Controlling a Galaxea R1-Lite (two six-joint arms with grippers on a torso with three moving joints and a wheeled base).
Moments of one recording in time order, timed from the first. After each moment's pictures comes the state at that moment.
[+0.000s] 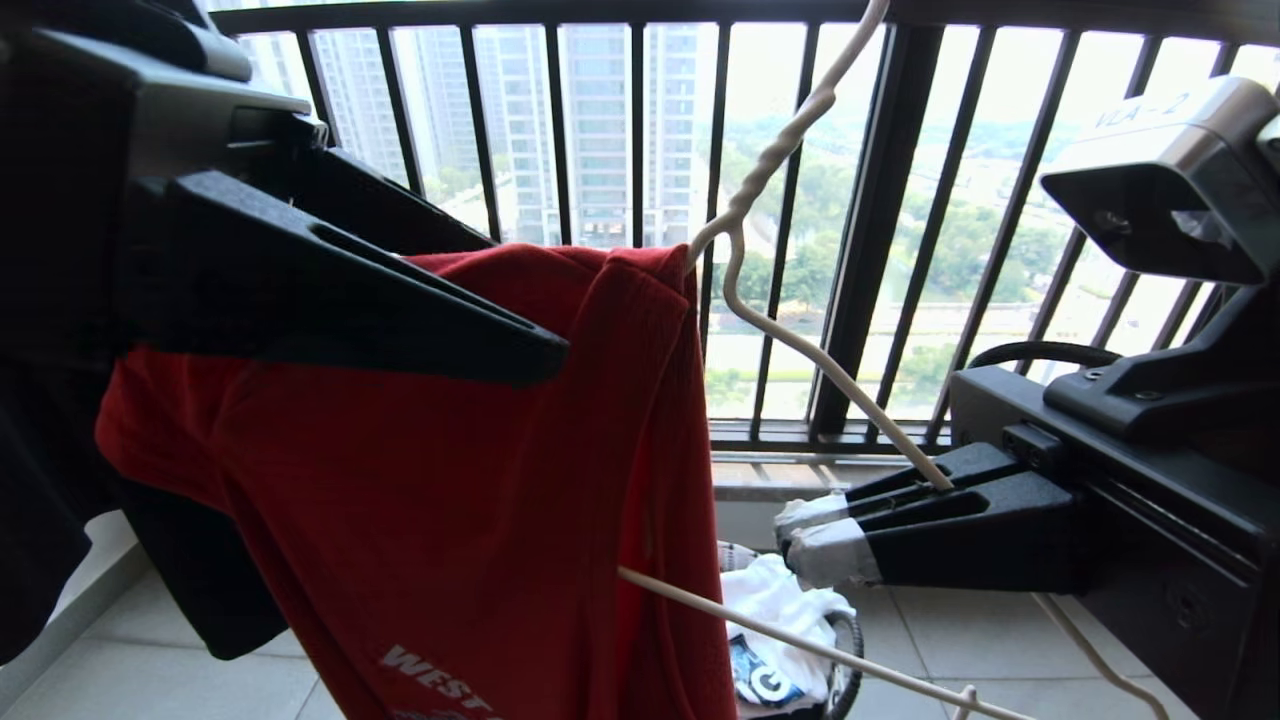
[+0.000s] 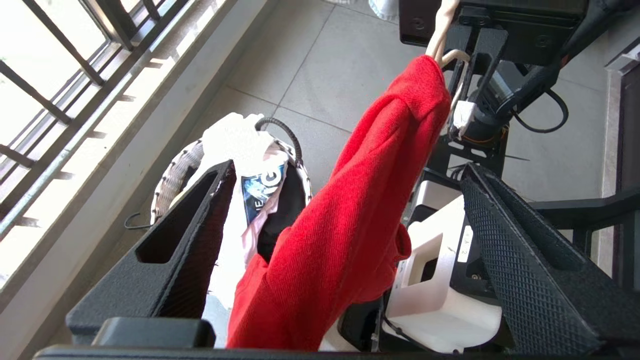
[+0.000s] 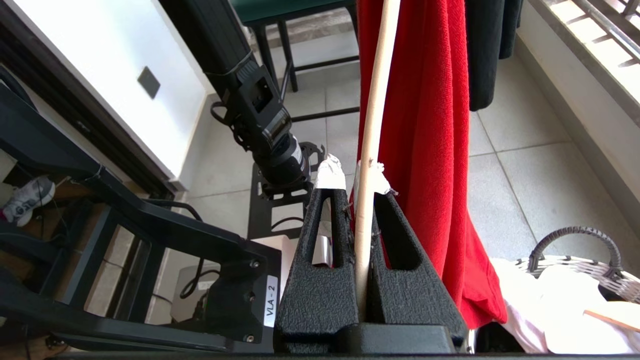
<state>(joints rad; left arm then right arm) -0.63 1.48 -1.93 0.94 -0.58 0.27 0.71 1.36 -1.08 -0.05 0.81 0.04</state>
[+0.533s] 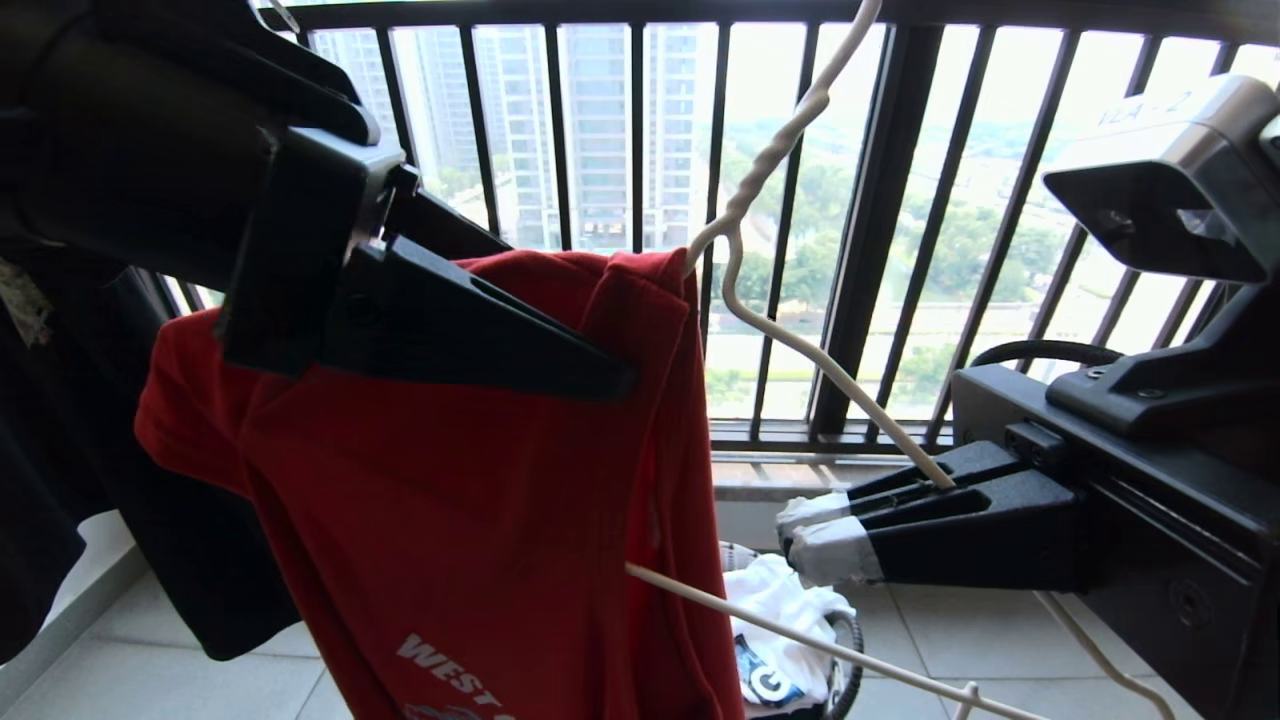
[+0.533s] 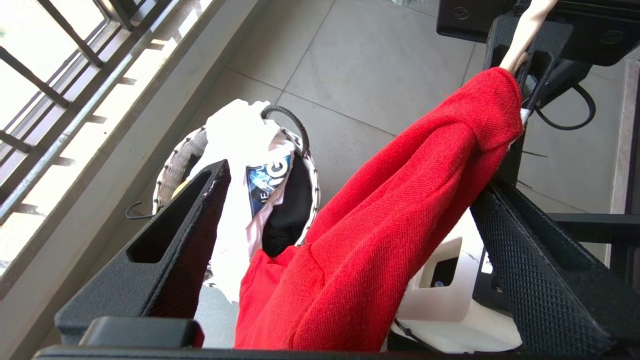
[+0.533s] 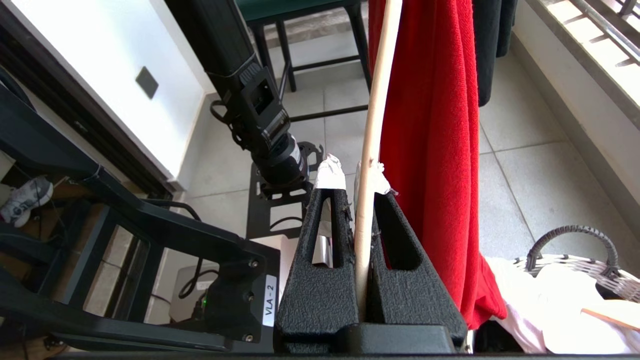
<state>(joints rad) -0.65 1.55 -1.93 0.92 -0.54 0.27 0.71 1.36 -1.08 -0.05 0.81 0.04</state>
